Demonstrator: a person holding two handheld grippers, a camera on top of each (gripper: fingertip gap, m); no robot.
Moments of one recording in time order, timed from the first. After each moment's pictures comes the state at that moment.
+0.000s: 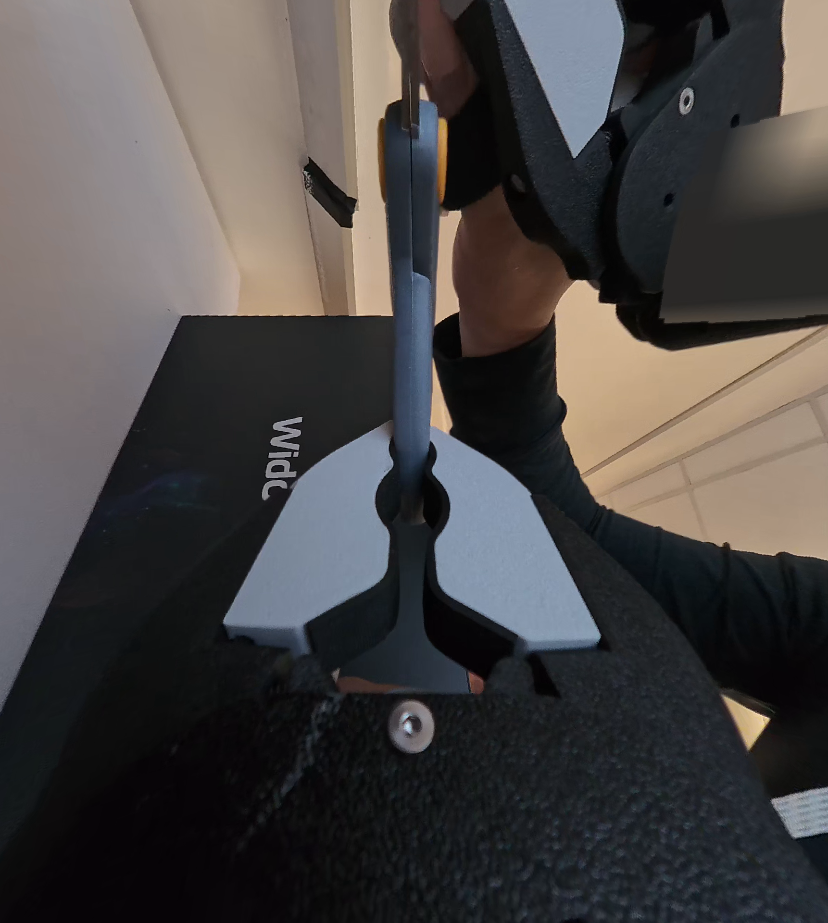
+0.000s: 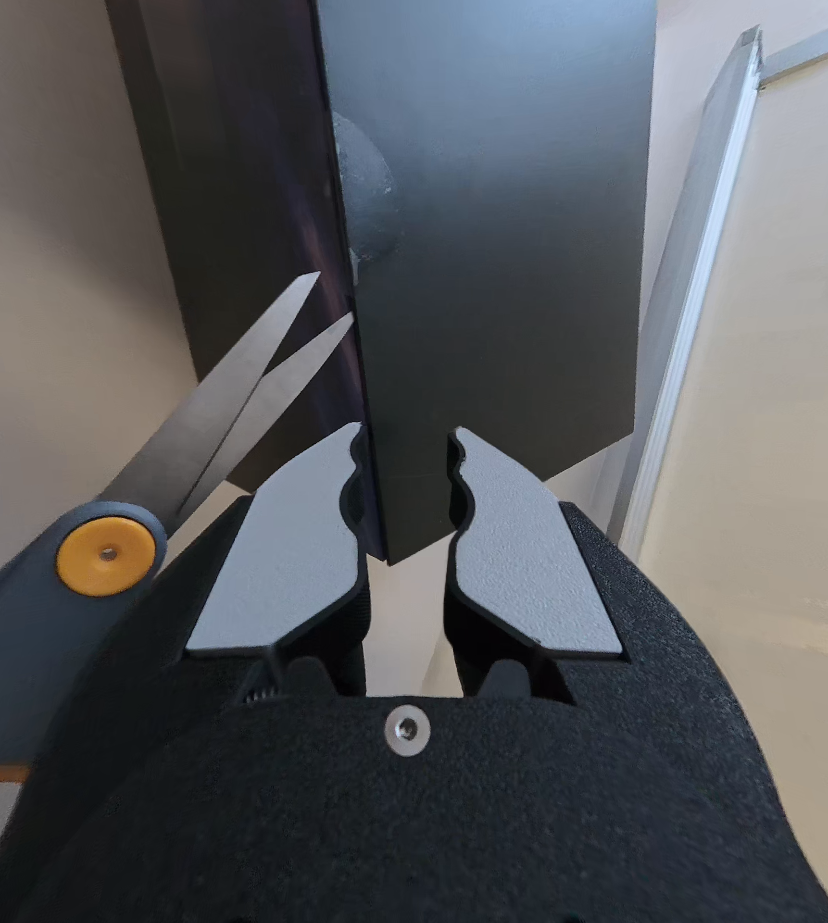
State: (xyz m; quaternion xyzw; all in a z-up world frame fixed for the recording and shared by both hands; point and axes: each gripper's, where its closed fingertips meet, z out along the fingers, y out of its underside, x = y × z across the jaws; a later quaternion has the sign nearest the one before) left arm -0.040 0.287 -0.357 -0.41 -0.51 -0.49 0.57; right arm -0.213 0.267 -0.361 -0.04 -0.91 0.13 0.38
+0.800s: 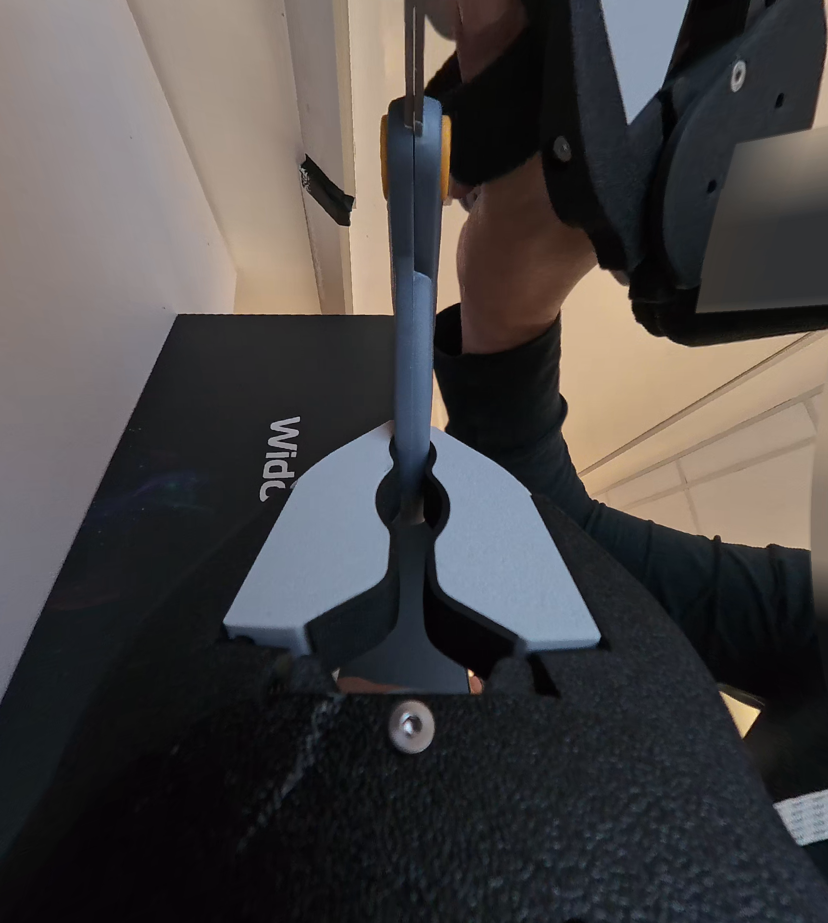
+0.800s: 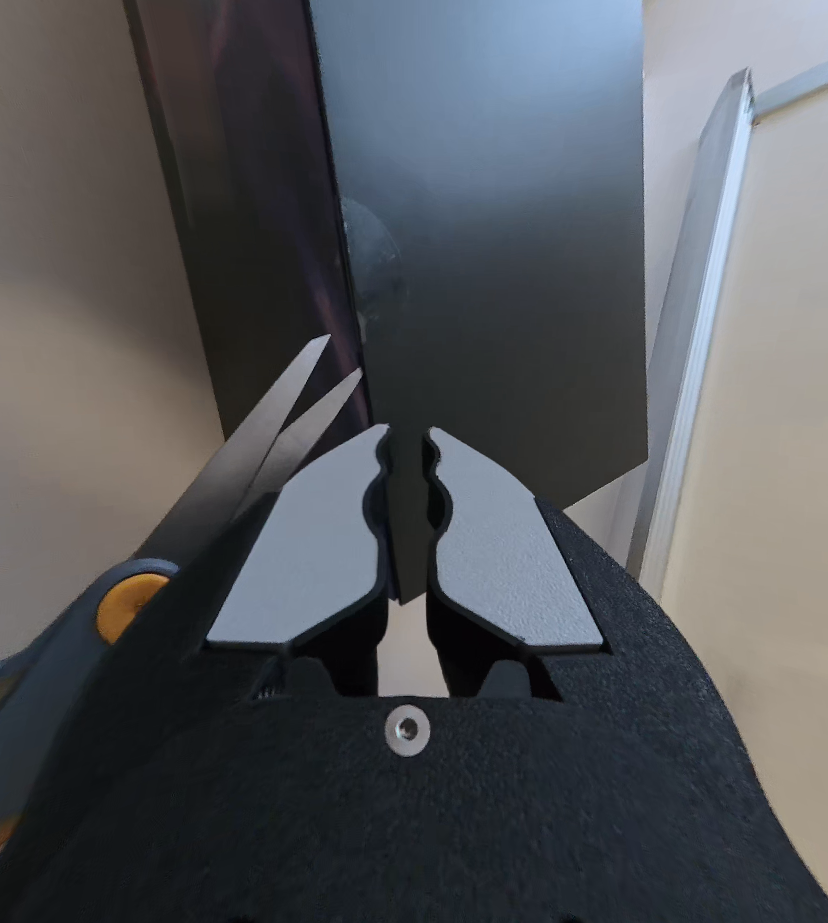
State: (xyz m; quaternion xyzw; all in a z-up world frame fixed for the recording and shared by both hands) left arm -0.039 0.289 -0.359 -0.41 -0.51 -0.50 0.57; right arm -0.213 0.249 -0.359 -0.04 -0.91 0.17 0.37
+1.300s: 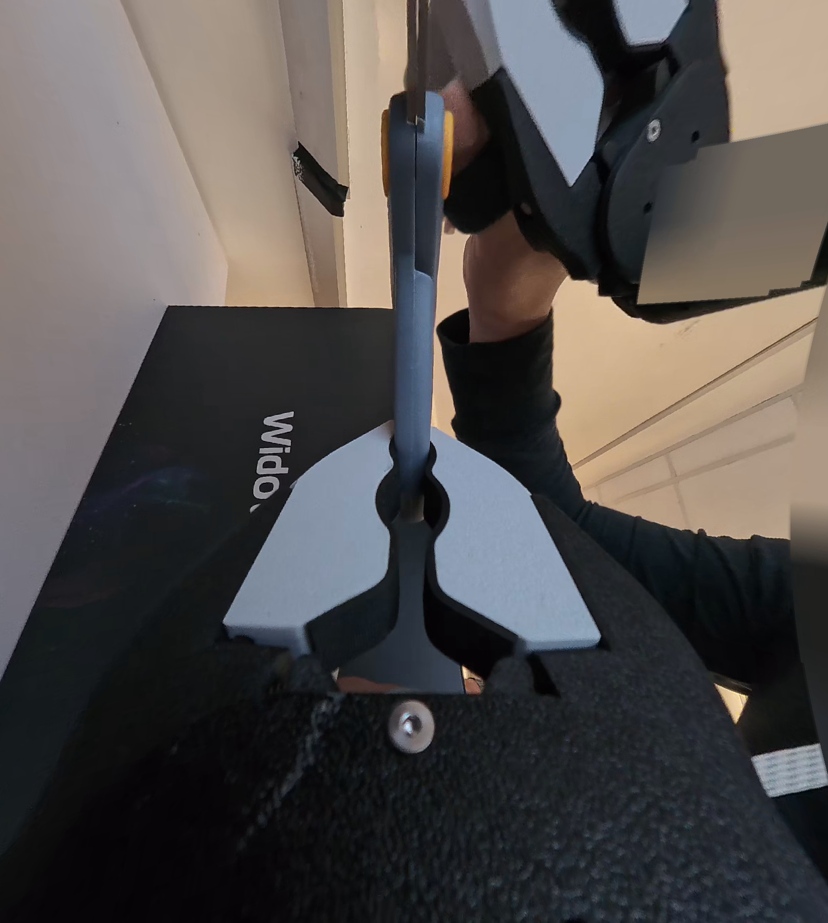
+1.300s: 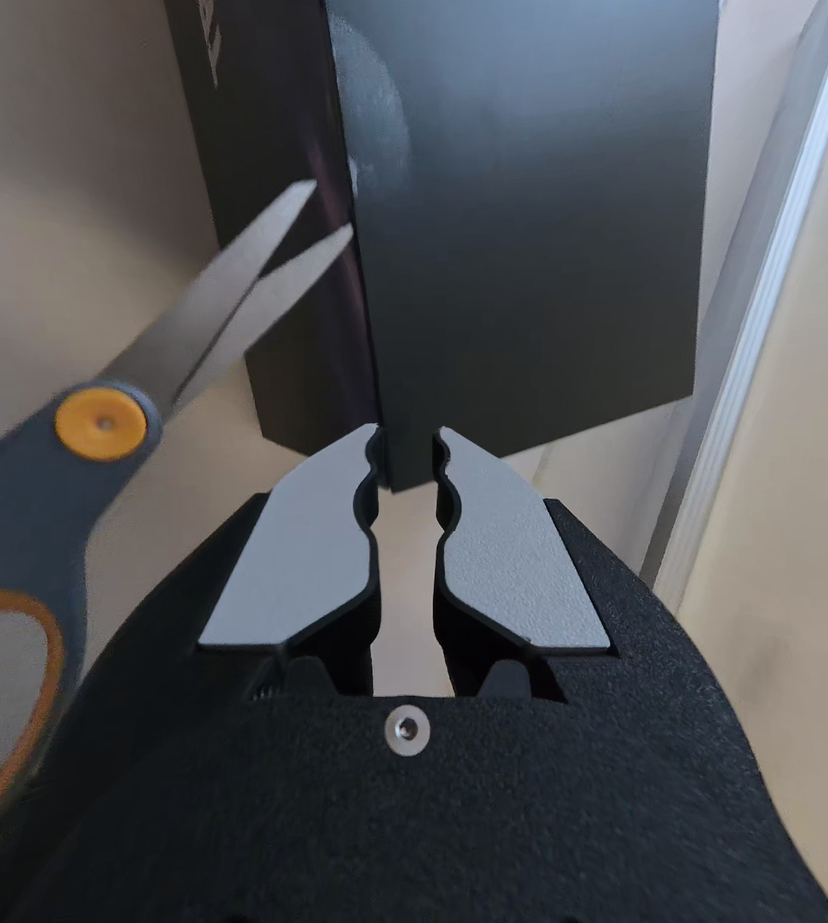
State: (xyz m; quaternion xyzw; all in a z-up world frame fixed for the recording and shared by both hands) left arm -0.039 0.290 -0.357 -0.41 -0.50 -0.51 0.57; right arm -0.204 0.294 -0.362 -0.06 -0.94 0.14 0.32
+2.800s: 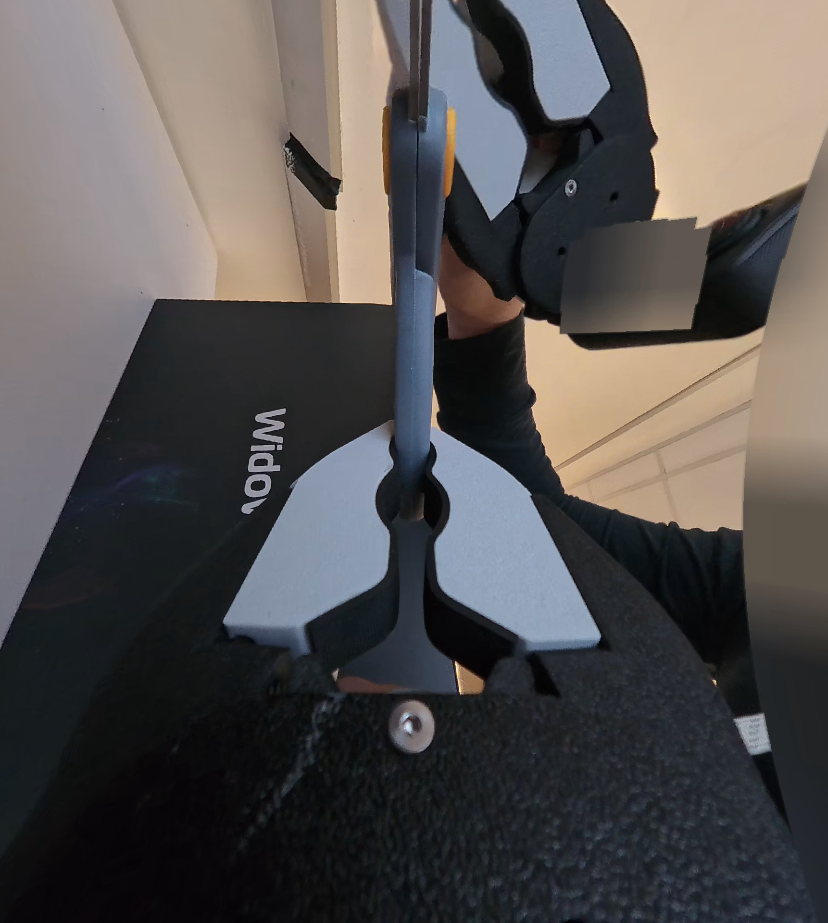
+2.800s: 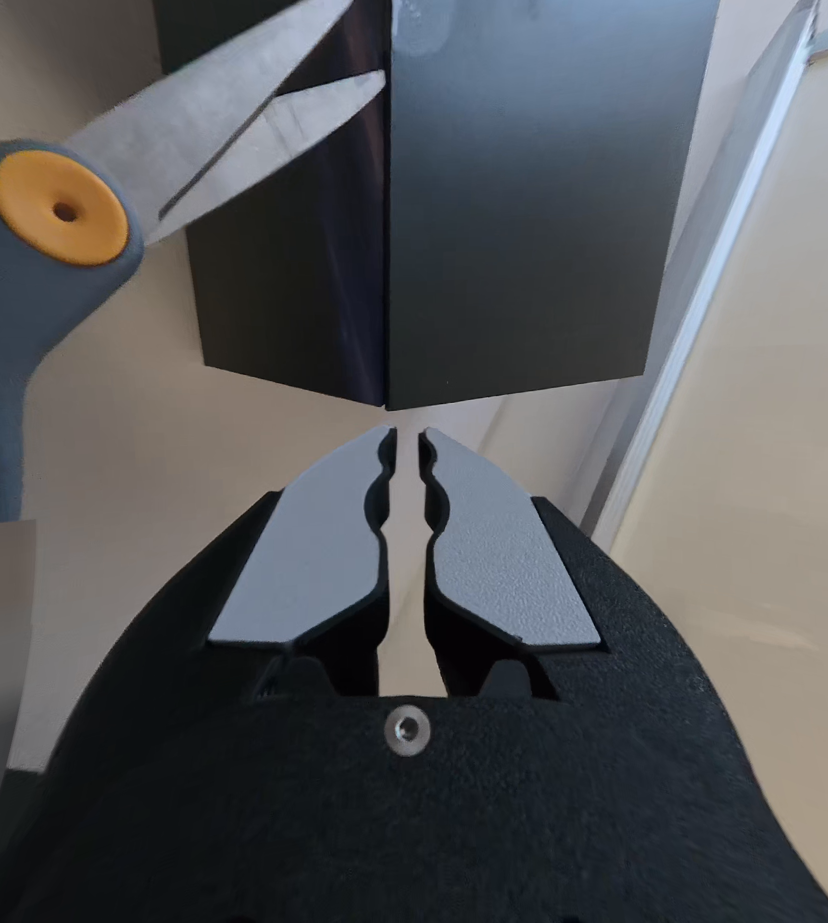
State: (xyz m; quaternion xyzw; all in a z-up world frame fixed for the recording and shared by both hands) left arm -0.038 0.292 -0.355 -0.41 -0.50 -0.51 0.56; right arm -0.202 0.325 -0.366 0.01 -0.92 0.09 0.37
